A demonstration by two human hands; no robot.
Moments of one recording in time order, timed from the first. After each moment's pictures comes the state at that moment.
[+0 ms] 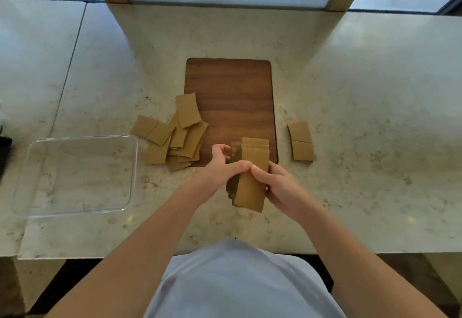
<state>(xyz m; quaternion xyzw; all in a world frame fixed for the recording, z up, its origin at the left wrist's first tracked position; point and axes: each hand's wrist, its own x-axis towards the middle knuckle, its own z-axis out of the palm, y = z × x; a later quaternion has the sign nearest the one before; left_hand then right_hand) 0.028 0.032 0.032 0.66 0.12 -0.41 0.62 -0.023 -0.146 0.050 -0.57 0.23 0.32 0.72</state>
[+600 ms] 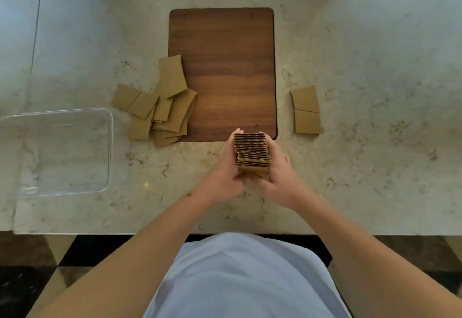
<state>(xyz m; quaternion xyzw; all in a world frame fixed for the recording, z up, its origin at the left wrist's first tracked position) -0.021 -0.002 -0.029 0.81 -0.13 -0.30 0.48 -0.051 -0.178 -0.025 -0.86 -0.01 0.19 0.47</state>
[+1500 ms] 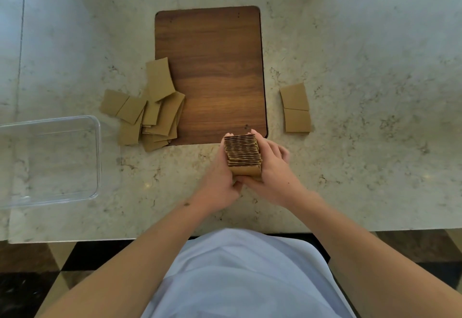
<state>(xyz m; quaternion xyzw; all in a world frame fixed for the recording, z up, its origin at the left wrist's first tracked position) -0.033 -0.012 -0.031 0.85 -0.10 -0.27 0.45 -0.050 -0.190 -0.043 -0.90 -0.03 0.14 0.41</state>
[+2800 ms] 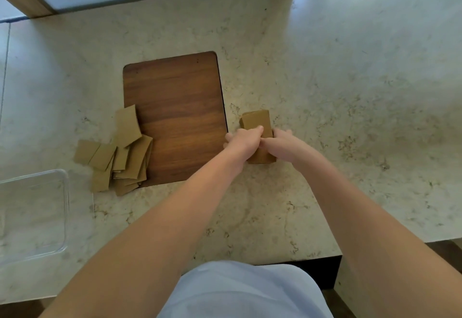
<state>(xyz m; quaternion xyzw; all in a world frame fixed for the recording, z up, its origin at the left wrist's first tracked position) 0.097 -0.188 0.023 0.77 0.22 -0.42 0.43 0.071 -0.302 0.007 -0.80 0.26 0.36 0.39</state>
